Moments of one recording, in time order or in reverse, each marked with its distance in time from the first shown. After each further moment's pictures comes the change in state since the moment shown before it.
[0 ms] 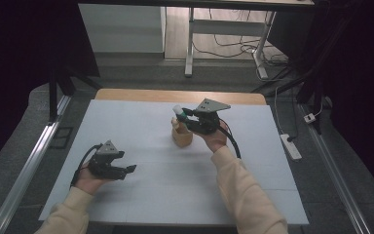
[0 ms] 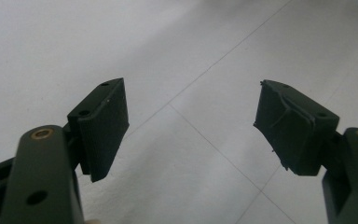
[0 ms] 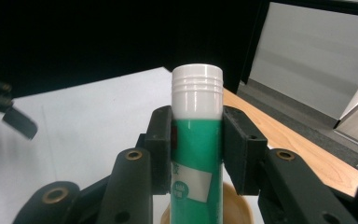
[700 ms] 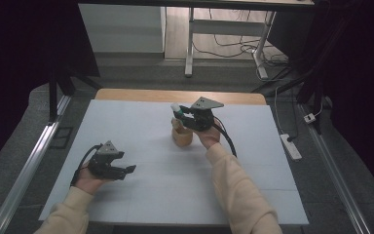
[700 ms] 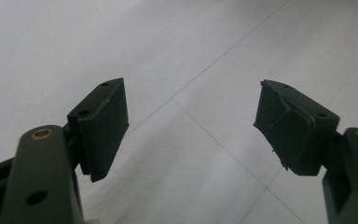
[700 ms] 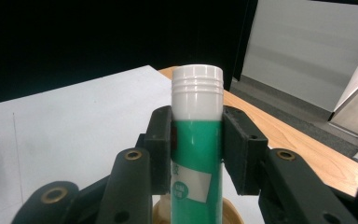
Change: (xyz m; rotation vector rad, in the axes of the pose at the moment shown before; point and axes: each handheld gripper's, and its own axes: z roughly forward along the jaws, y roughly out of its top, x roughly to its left) left arm 0.002 -0.002 0.003 0.013 0.000 -0.004; right arm -0.011 -0.013 0.028 0.004 -0.036 0.032
